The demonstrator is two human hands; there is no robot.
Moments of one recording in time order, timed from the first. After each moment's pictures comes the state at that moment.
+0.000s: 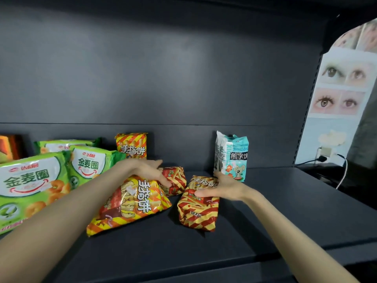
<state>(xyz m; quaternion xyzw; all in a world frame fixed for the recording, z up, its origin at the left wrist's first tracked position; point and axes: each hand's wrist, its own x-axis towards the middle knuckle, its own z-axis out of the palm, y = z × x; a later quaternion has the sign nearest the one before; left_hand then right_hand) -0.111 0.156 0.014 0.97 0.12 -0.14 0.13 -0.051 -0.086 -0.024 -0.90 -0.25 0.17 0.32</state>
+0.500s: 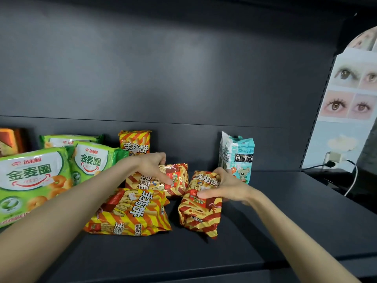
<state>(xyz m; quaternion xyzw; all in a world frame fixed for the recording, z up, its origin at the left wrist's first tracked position) -0.111 0.159 0.017 0.98 0.07 -0.04 0.17 -0.046 -0.086 -0.021 -0.87 -0.29 0.17 0.35</state>
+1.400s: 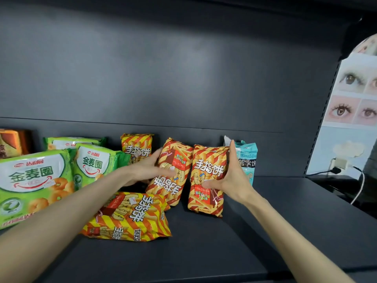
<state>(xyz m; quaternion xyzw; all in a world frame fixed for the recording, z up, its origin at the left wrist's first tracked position) -0.130 0.154 0.006 0.88 0.08 0.04 0.47 -0.045 -0.076 -0.013 -0.82 -0.32 -0.06 0.47</state>
